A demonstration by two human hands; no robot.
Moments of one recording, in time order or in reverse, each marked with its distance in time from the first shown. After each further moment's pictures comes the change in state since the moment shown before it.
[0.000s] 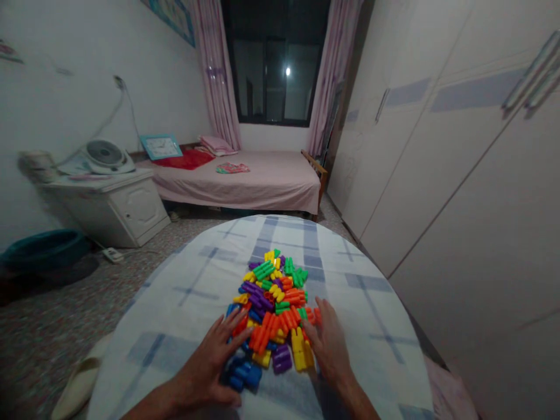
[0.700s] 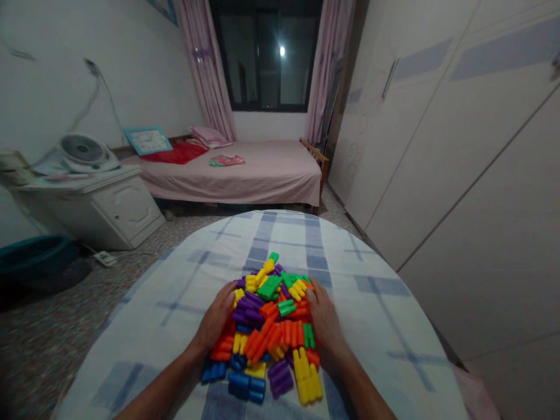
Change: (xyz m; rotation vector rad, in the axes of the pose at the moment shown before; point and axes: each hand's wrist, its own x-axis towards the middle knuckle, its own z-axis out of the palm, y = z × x) left_hand 0.078 -0.073 0.023 -0.482 0.463 -0.573; right_hand 0.082 0.012 0.033 0.241 -0.030 0.094
